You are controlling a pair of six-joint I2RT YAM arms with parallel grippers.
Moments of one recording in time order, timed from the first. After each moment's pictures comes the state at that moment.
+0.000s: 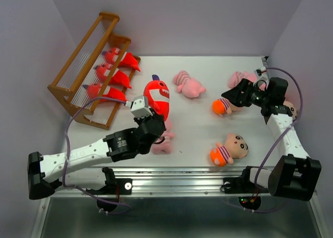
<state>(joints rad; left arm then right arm) -1.21 0.96 0.86 -0.32 -0.89 -0.91 -0.18 1.19 0.92 -0.18 -0.86 0.43</state>
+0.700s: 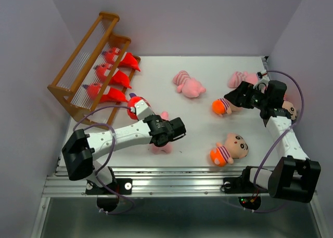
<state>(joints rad) -1.16 1.51 1.20 -1.17 -1.00 -1.82 -0.18 1.18 0.85 -0.17 -0.66 0.34</state>
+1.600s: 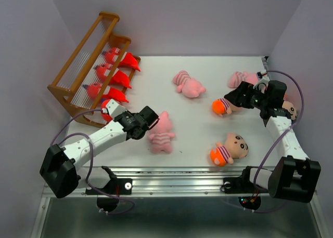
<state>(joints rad) -0.82 1.24 0.92 -0.99 -0.96 -1.69 -0.18 1.18 0.85 -0.17 -0.66 0.33</state>
